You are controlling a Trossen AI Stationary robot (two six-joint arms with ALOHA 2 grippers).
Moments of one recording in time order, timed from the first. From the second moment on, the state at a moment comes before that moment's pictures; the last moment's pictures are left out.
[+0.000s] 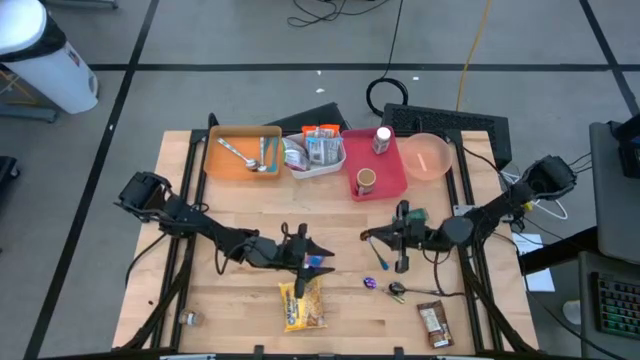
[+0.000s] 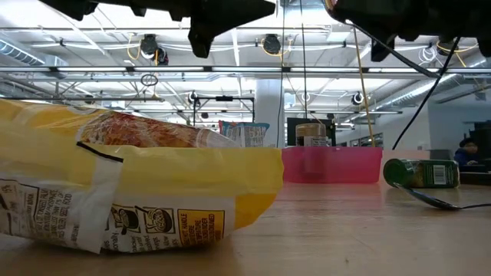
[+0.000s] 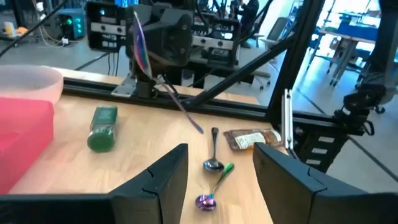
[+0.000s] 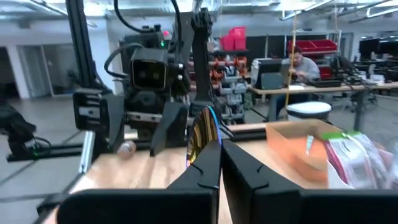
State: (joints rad) left arm -0.40 1.69 0.83 0.76 -0.33 -0.21; right arm 0.47 1.24 0.28 1.14 0.56 -0.02
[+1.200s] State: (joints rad) left arm -0.32 1.69 0.94 0.60 -0.46 0.04; right arm 0.33 1.50 0.52 1.14 0.44 -0.42
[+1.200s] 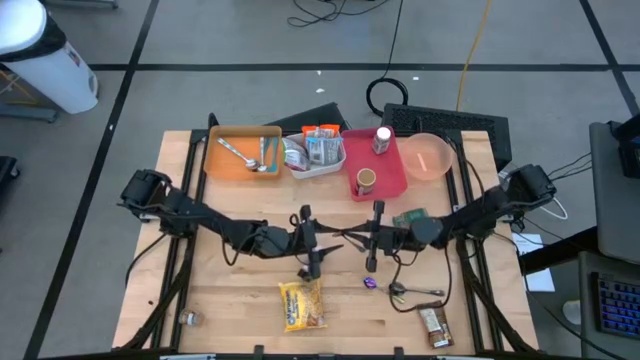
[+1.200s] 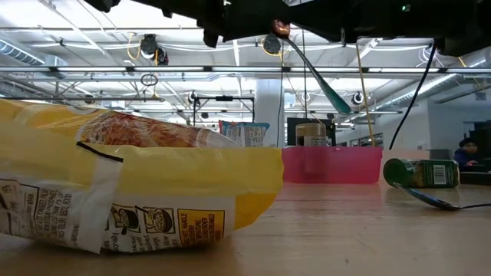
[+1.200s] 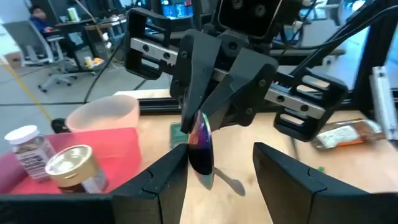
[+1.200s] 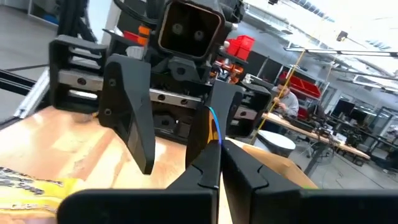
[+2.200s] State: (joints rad) left arm -0.31 1.45 0.94 0.30 -0.86 0.59; right arm 0.27 1.38 0.51 1.07 0.45 -0.46
